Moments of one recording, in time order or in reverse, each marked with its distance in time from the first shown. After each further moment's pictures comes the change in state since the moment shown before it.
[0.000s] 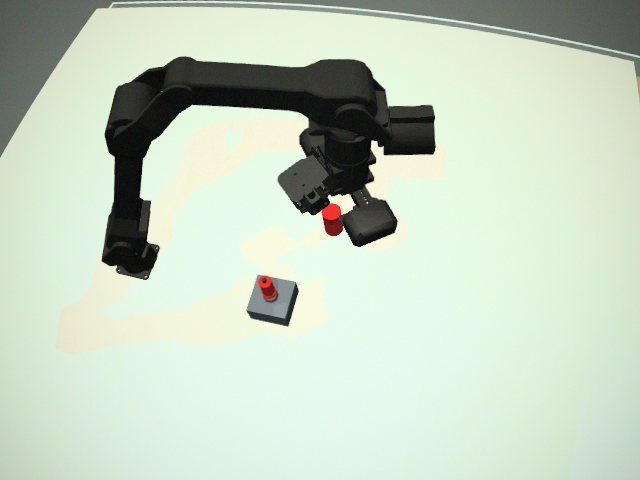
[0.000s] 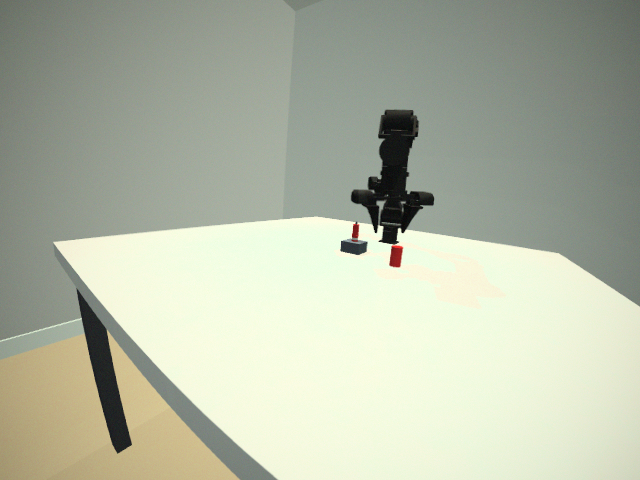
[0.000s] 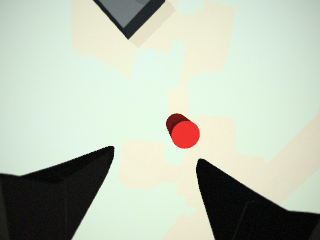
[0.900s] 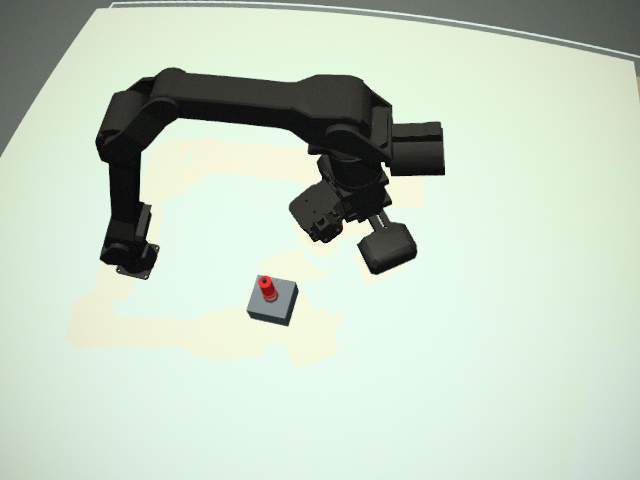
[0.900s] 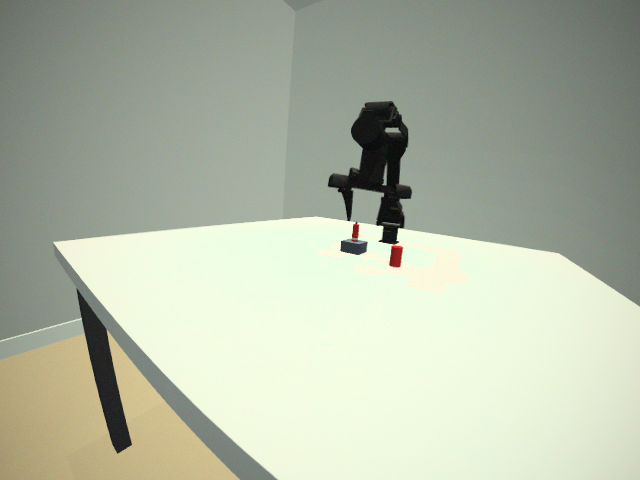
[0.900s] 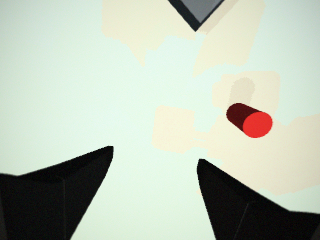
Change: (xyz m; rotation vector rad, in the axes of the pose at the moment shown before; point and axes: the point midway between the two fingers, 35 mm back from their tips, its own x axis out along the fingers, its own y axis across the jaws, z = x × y) arm -0.025 0.064 -0.004 0.046 0.125 0.141
